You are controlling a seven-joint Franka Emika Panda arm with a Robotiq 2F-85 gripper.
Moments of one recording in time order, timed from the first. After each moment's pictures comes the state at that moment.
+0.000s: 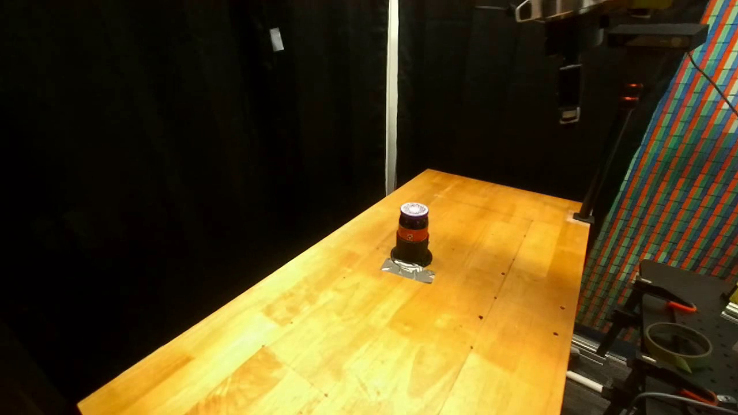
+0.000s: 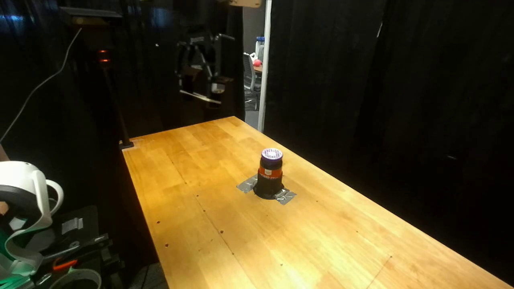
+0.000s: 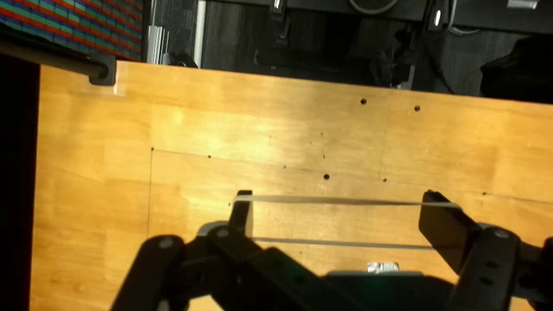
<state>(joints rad) 0.04 -0.21 0.09 -2.11 -0.15 1.69 -0.01</state>
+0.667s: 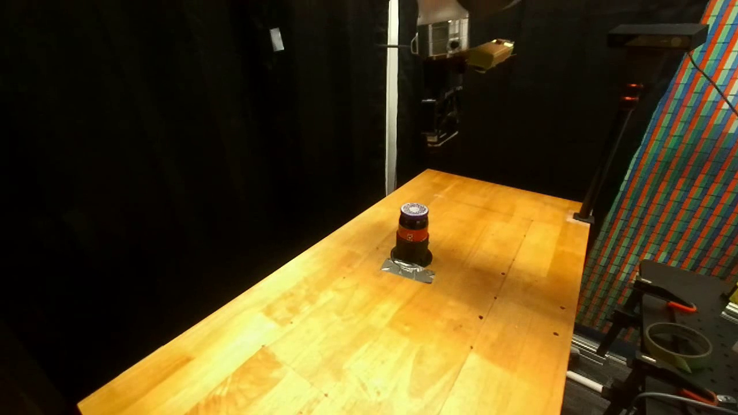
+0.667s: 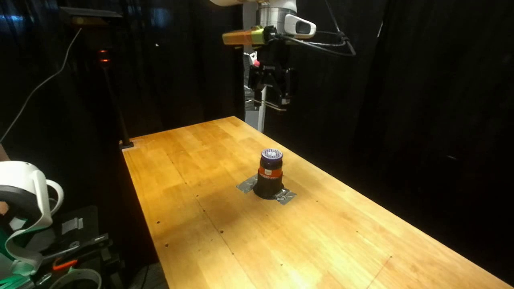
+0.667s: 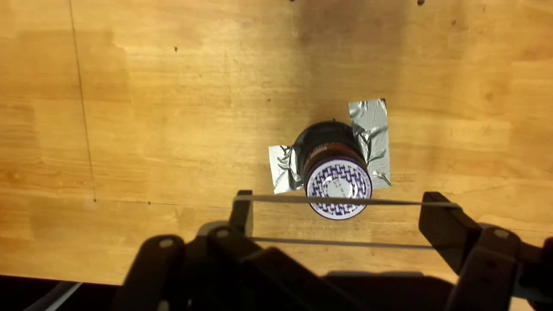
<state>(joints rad) 0.08 0.34 0.10 -1.59 -0.14 1.85 0.12</state>
